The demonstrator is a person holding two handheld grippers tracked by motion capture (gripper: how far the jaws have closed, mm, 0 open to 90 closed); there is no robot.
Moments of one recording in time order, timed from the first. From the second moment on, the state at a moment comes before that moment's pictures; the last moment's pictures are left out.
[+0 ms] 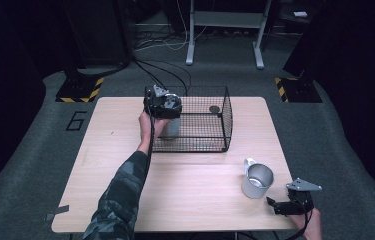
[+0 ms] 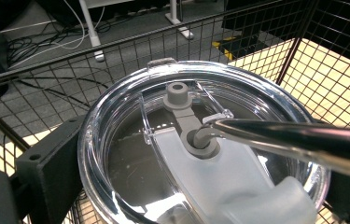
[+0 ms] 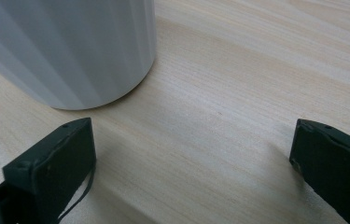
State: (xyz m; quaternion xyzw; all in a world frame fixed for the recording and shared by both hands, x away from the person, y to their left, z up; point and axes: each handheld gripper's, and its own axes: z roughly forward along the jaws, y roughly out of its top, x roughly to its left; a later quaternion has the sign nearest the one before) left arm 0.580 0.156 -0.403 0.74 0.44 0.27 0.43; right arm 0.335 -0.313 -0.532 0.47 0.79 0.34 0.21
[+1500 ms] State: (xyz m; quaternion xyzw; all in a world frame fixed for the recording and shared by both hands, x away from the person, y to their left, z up) left arm 0.560 0.161 -0.385 0.71 0.45 0.30 0.45; right arm 0.335 -0.314 -0.532 0.47 0.79 0.34 0.21
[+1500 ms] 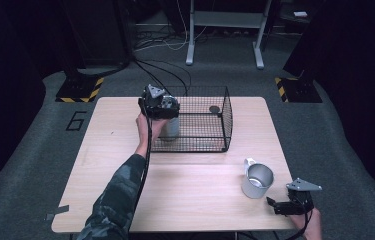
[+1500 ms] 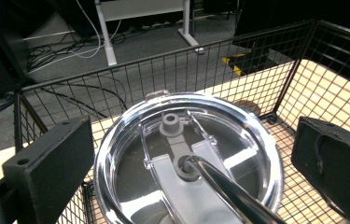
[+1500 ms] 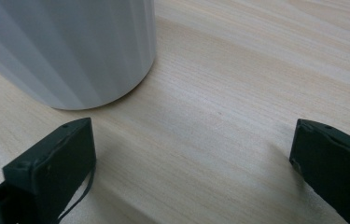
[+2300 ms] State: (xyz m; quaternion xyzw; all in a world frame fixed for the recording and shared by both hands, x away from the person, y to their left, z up) left arm 0.496 0.185 -0.345 0.73 0.39 0.31 0.47; right arm 0.335 -0.313 -0.532 0.47 0.79 0.34 0.21
